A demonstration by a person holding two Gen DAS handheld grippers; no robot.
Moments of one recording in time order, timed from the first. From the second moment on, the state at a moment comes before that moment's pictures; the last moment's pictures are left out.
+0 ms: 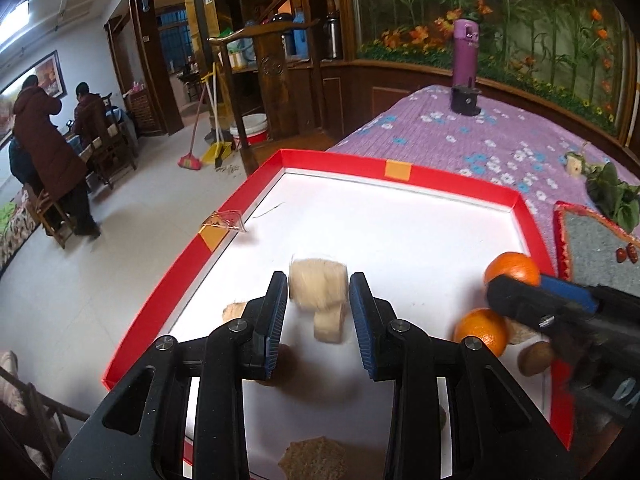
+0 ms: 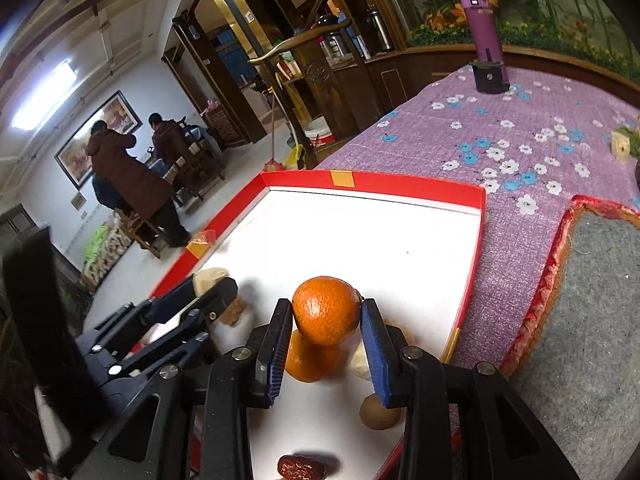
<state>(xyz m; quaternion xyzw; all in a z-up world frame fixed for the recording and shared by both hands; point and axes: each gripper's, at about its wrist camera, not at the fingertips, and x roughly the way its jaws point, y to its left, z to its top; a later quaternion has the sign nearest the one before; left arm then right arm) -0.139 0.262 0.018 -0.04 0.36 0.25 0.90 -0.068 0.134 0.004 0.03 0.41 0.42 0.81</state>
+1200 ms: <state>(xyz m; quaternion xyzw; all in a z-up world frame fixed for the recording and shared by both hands) -0.027 0.046 0.033 0.10 0.39 0.02 0.91 0.063 -0.142 -0.009 0.22 0.44 0.22 0.84</state>
